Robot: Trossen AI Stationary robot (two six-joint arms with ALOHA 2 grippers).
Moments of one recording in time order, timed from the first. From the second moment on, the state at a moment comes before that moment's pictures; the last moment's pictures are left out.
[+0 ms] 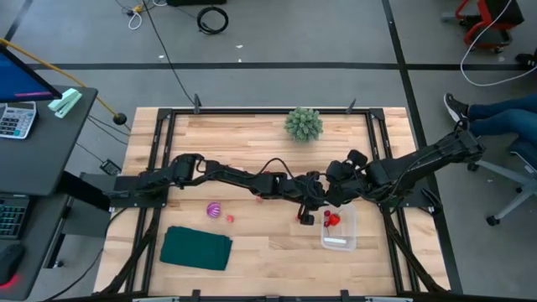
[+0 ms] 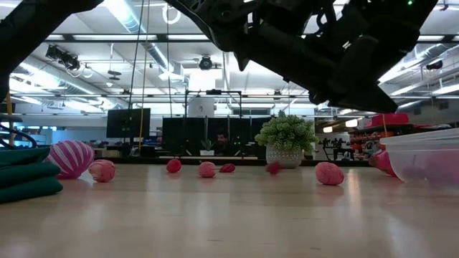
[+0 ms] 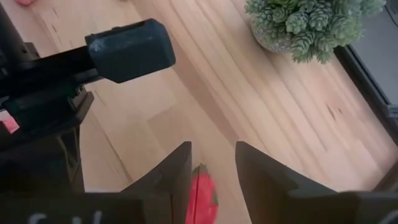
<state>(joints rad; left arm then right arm) -0.11 2.34 1.75 0.14 0.00 0.14 0.28 1.24 0.93 -1.01 0.60 0.77</state>
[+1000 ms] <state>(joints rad) 0.05 1.96 1.75 -0.72 -0.22 0.31 0.30 1.23 0.93 -1.08 0.24 1.09</state>
